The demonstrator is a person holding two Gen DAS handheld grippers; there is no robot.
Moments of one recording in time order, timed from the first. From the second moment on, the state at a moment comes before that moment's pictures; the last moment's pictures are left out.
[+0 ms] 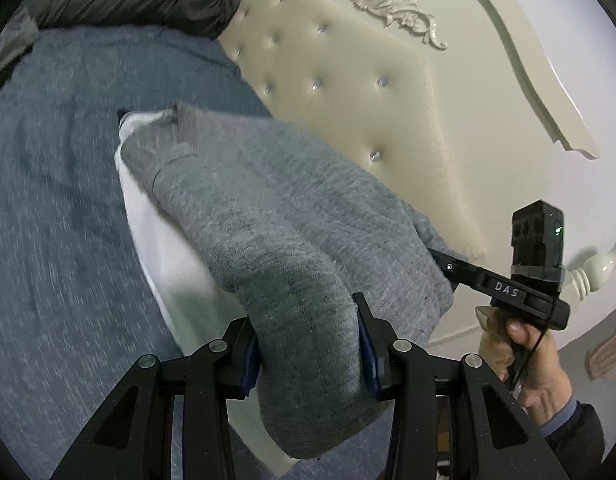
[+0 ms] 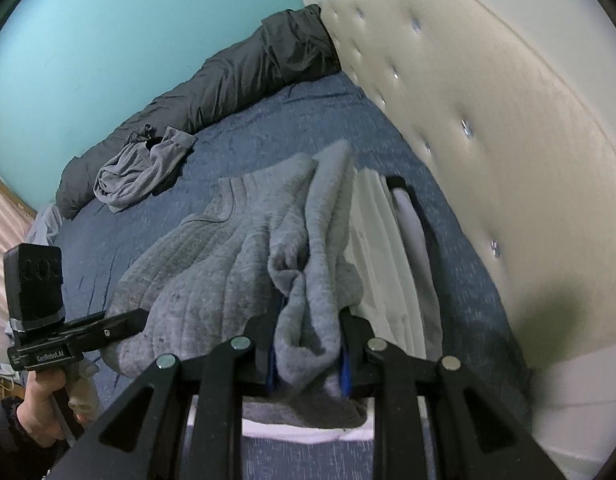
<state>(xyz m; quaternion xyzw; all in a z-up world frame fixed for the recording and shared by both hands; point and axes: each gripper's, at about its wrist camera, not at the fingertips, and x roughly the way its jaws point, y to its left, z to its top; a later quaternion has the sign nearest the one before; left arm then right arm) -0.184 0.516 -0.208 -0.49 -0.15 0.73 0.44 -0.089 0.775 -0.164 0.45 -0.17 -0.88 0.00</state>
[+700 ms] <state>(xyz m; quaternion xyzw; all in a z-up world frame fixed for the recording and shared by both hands) -0.161 0.496 -0.155 -0.39 -0.04 0.81 0.43 -0.049 0.762 -0.137 0.36 -0.09 -0.93 -0.04</state>
